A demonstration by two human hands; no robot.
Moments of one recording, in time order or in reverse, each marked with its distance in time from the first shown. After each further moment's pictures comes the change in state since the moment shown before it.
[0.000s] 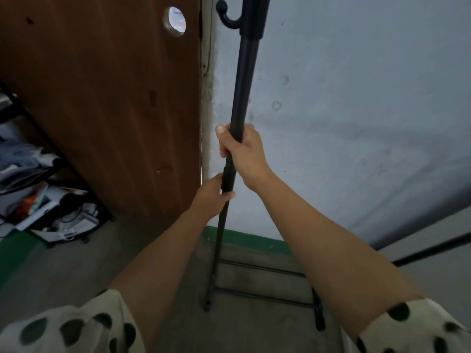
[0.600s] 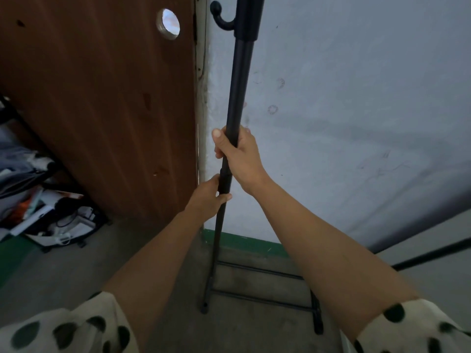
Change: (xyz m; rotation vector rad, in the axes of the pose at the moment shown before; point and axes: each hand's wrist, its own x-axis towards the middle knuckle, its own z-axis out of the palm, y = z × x) left_hand 0.014 -0.001 -0.001 0.081 -0.004 0.028; right_hand 0.011 0.008 -0.004 -0.056 -0.003 -0.039
